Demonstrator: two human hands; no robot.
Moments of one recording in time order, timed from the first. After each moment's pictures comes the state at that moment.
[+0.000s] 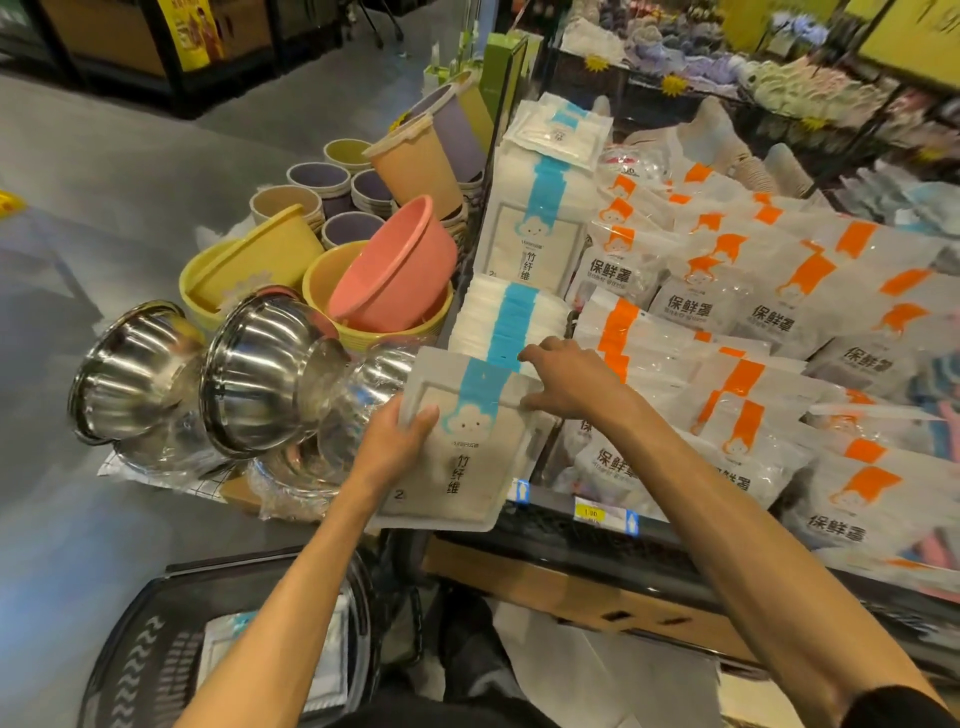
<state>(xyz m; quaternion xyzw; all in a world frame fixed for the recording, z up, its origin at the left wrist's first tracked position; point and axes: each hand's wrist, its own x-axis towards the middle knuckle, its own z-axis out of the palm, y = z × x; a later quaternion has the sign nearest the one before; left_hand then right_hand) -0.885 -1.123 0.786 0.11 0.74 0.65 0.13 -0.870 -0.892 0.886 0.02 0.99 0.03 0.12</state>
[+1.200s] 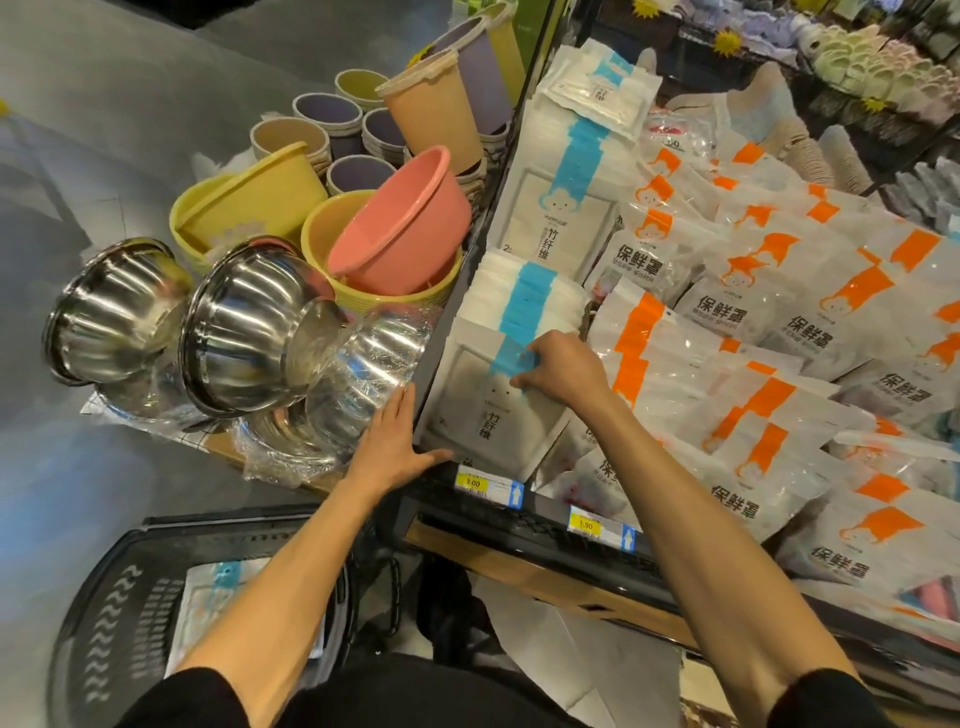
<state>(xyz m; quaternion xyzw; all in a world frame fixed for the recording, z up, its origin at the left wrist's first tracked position) -0.936 -1.103 0.667 0.19 0.92 0.28 0.18 -0.924 -0.877 0.843 0.12 0.98 -0.10 0.10</state>
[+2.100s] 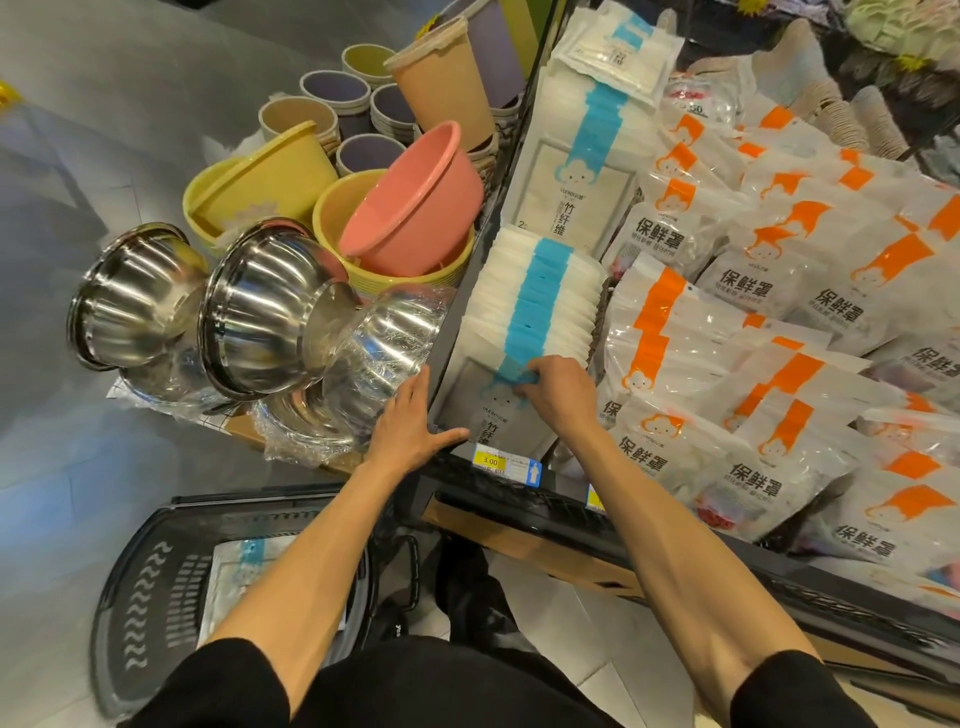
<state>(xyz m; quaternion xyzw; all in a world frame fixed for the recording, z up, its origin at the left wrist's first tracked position) -0.928 -1.105 0.672 0.15 0.92 0.30 0.19 -0.898 -0.892 0.771 0.17 0.97 -0.17 0.05</state>
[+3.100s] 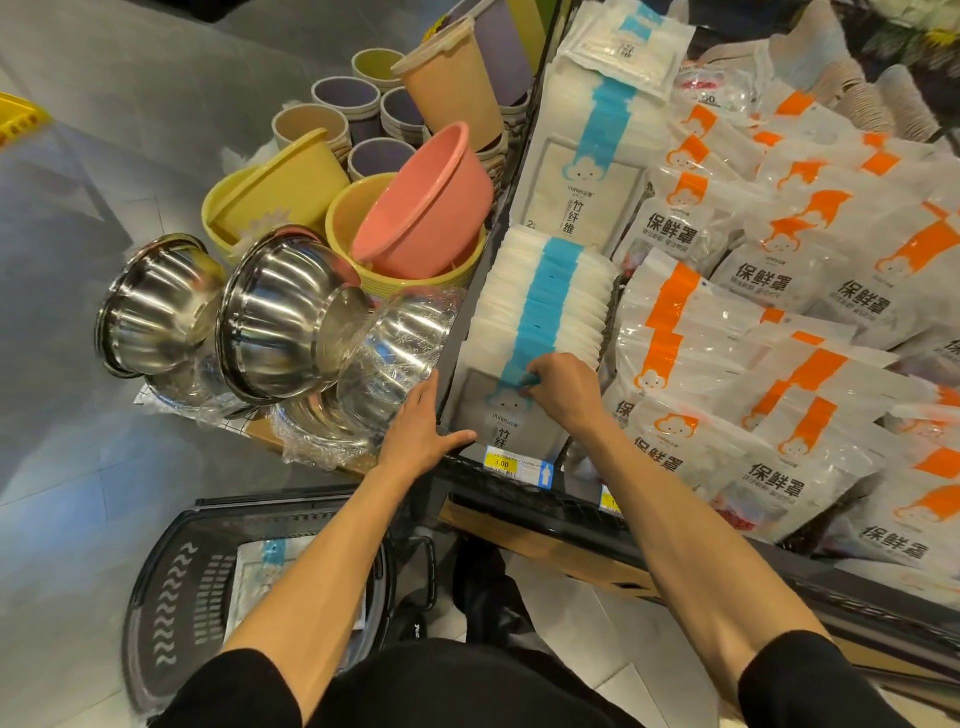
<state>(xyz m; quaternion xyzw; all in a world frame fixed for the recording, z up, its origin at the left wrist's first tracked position) -0.925 -1.104 0.681 0.12 0.91 0.34 0.20 -0.911 -0.886 0.760 0.11 0.98 -0.14 0.06</state>
